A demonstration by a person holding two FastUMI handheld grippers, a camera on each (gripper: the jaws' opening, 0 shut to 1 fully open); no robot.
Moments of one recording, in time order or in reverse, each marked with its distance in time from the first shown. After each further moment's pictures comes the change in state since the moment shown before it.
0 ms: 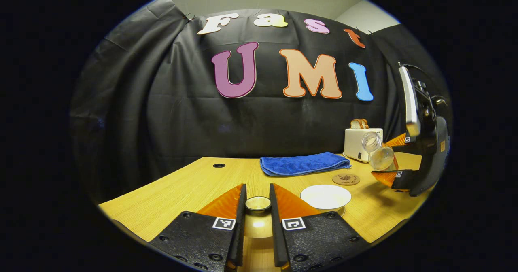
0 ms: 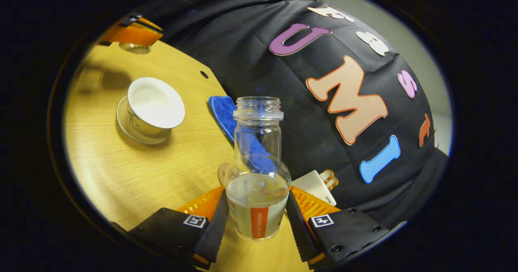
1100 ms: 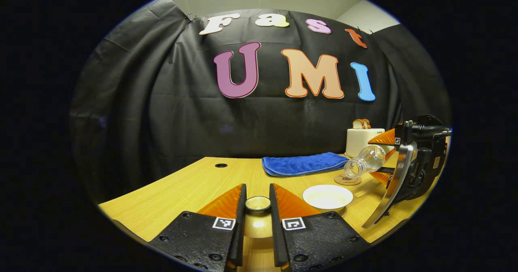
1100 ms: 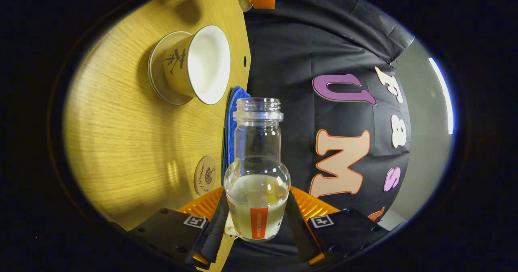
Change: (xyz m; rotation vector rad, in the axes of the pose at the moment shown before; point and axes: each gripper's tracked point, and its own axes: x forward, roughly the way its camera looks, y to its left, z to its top) left arm -0.002 0.006 0.004 0.004 0.002 0.017; right arm 0.005 0.005 0.037 -0.647 -0.124 -0.122
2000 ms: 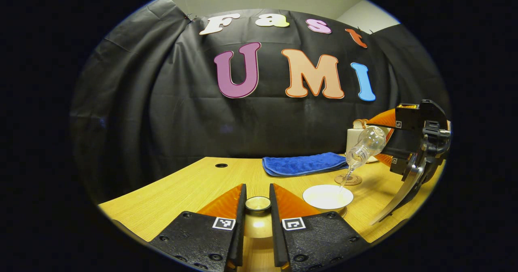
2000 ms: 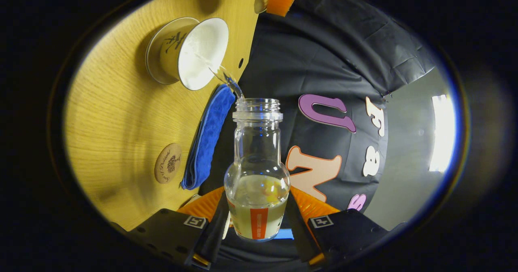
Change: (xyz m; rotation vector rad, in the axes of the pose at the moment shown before) left arm -0.002 0.000 0.001 0.001 0.002 0.003; right arm -0.004 -0.026 0.008 -0.215 -0.068 -0.160
